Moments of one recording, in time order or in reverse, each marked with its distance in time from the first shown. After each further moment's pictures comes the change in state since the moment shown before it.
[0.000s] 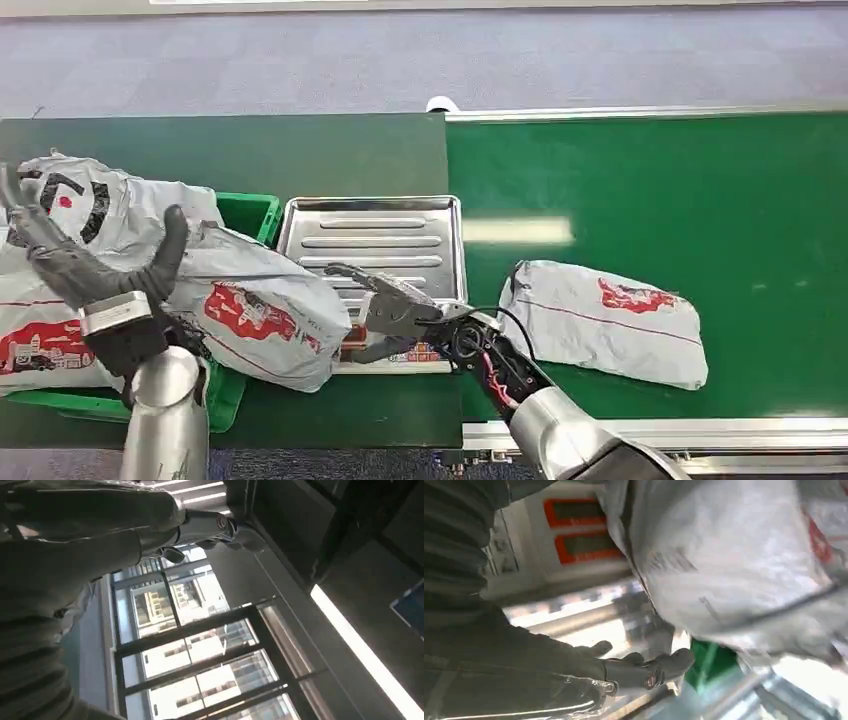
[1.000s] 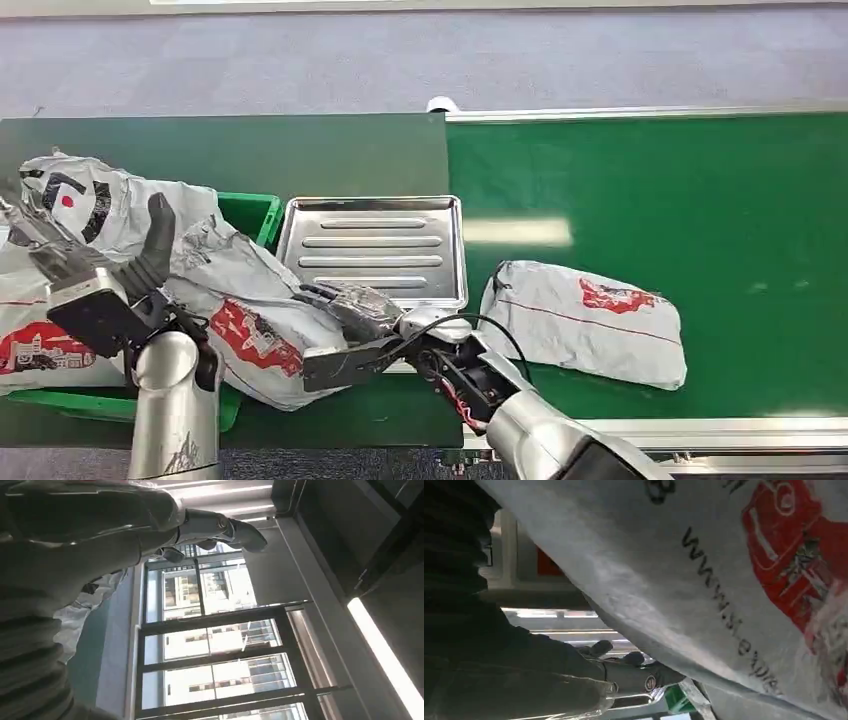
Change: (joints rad) left arm -0.064 -0.030 0.020 0.115 0.150 0.000 0.000; right arm -0.034 0.042 0.279 0.023 0.181 -0.115 0.171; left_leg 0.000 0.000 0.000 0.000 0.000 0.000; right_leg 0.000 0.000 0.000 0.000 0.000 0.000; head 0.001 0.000
